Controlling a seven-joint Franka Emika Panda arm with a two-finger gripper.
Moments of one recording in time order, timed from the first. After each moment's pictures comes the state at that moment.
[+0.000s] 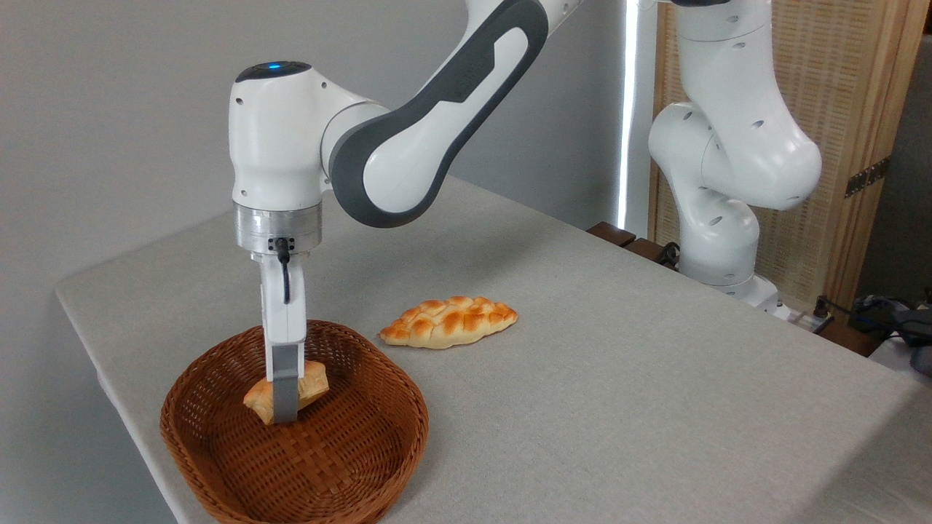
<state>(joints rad) -0.10 0.21 -0.12 -1.91 0.12 2.39 0.85</state>
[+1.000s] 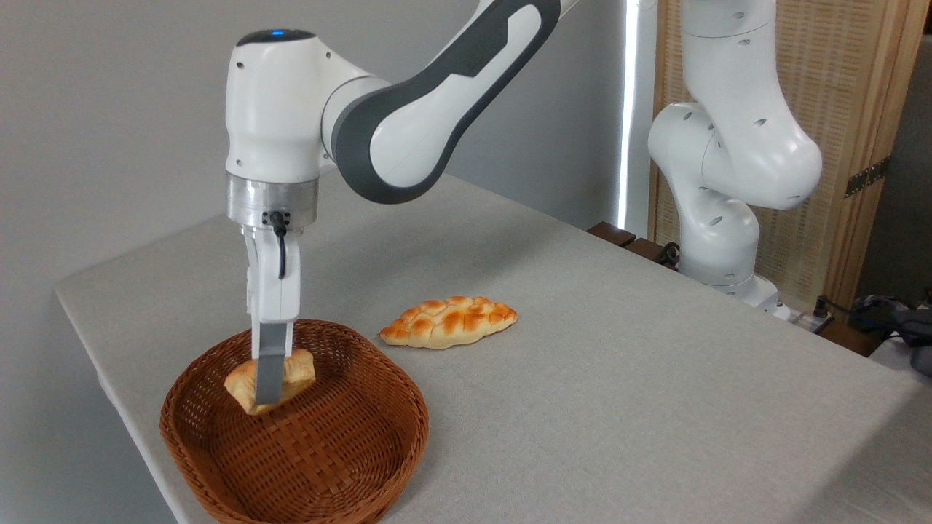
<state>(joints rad) -0.08 0.16 -0.12 -1.89 0.10 2.39 0.85</state>
